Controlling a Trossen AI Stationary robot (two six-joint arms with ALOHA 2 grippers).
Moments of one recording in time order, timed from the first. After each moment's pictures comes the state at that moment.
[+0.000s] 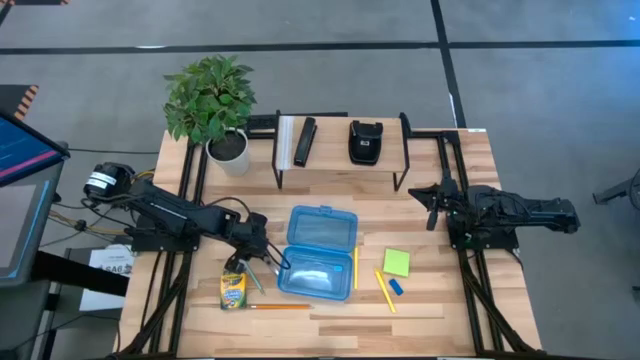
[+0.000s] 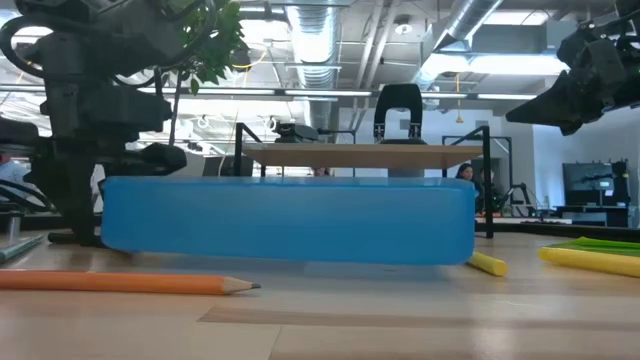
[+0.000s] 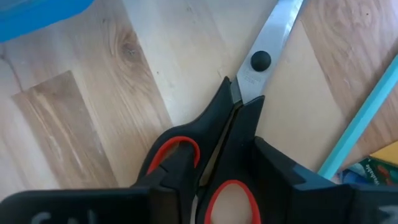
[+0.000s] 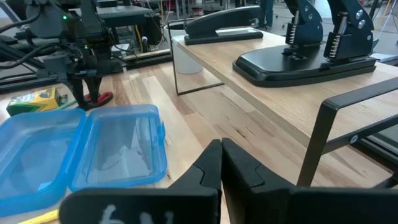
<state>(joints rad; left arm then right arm) -0.20 1.37 0.53 -0.41 0.01 0.19 0.00 0.00 0.17 -0.36 0.41 0.16</state>
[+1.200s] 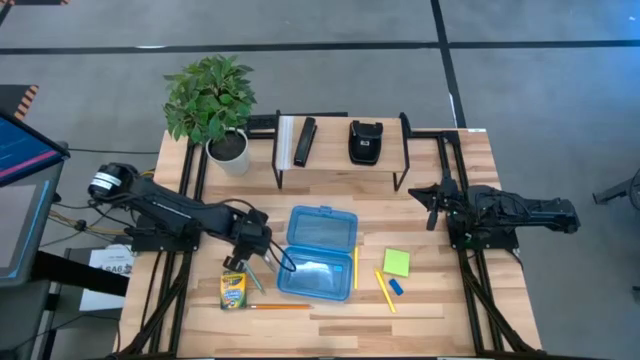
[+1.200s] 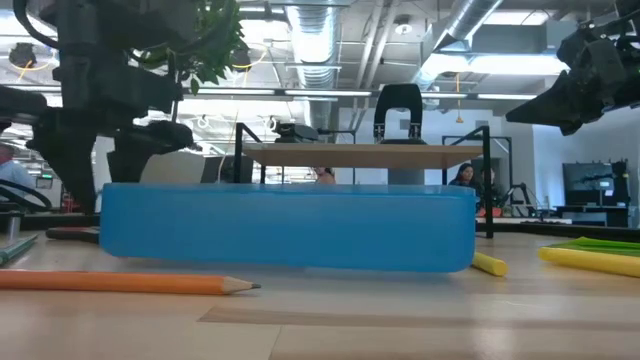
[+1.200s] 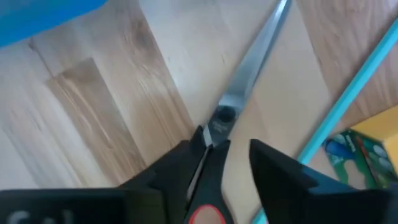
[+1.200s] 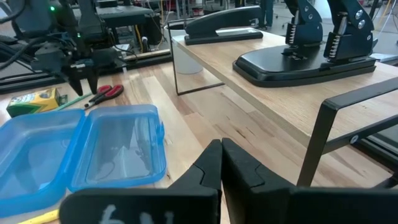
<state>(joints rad) -0.23 1.40 0.73 -0.70 -0.03 0.19 0.00 0.00 0.17 -0.36 0.41 0.16</state>
